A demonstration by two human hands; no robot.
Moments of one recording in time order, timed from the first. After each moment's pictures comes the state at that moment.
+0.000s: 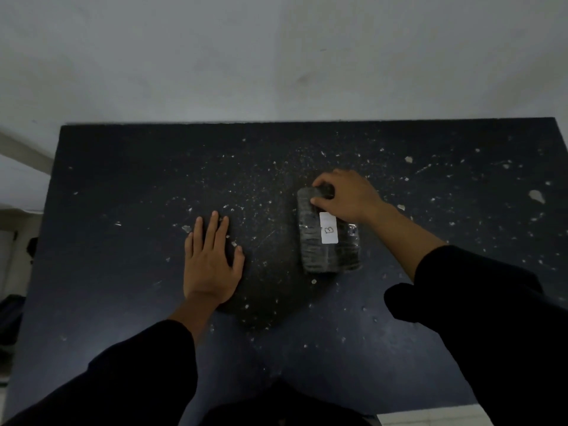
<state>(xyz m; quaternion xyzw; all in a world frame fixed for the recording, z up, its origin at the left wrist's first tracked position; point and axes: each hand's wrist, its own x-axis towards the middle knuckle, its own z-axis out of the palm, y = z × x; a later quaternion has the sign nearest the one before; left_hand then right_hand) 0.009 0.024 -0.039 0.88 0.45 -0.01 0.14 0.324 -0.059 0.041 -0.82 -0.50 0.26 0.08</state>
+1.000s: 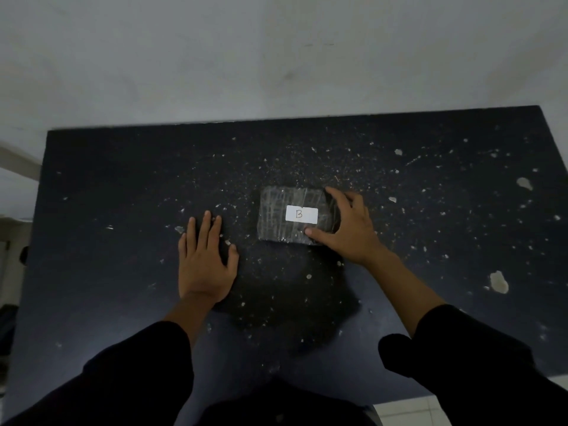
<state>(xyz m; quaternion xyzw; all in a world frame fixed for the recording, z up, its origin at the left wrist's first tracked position) 0.010 0.022 -0.034 0.88 0.45 0.01 0.16 0.278 -0.134 0.018 -0.86 -0.36 0.28 0.24</state>
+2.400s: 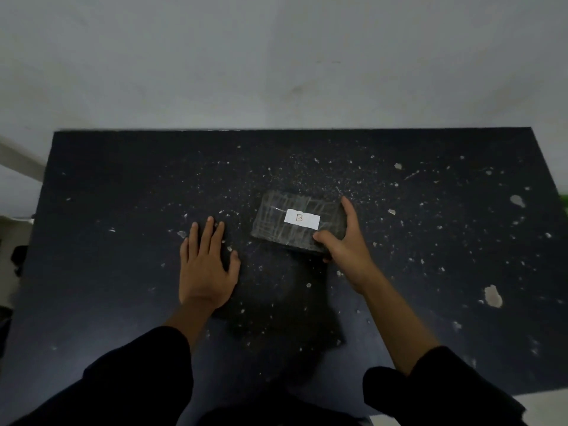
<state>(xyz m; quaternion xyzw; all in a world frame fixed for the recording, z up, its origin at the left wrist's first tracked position) 0.008 0.024 -0.041 0.88 0.45 0.01 0.15 0.243 -0.130 0.042 -0.74 -0.12 0.42 0.51</state>
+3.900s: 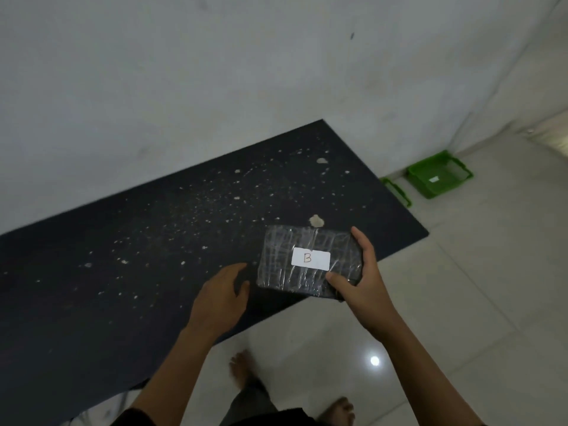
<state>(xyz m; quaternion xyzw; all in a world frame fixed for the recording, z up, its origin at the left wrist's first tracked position) 0.091 -0.330 0.117 0.92 0.26 0.01 0.29 0.220 -0.585 0.138 -0.70 -0.14 0.20 0.67</state>
